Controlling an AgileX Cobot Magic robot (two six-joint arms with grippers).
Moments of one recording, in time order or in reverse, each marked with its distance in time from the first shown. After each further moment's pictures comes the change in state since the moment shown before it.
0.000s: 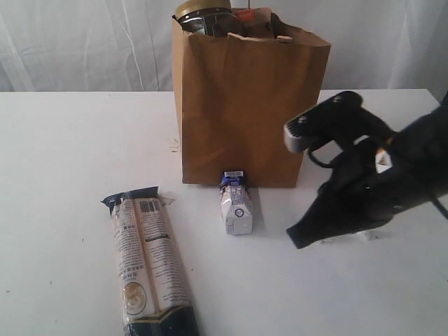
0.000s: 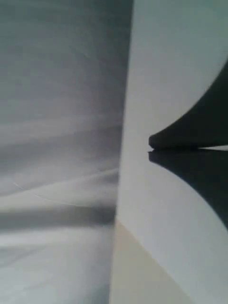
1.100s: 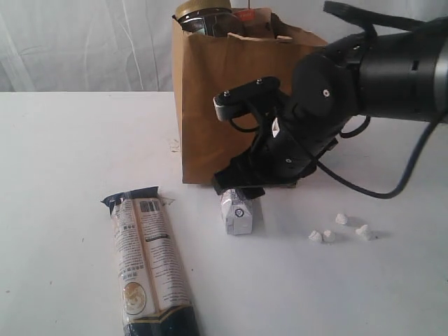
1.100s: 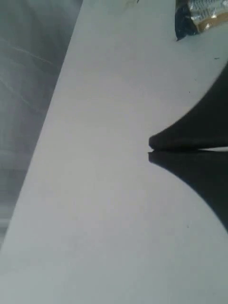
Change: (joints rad) left arm 0.000 -0.203 0.463 -0.279 -0.131 -0.108; right arm 0.053 0.386 -0.336 -0.051 -0.006 0.217
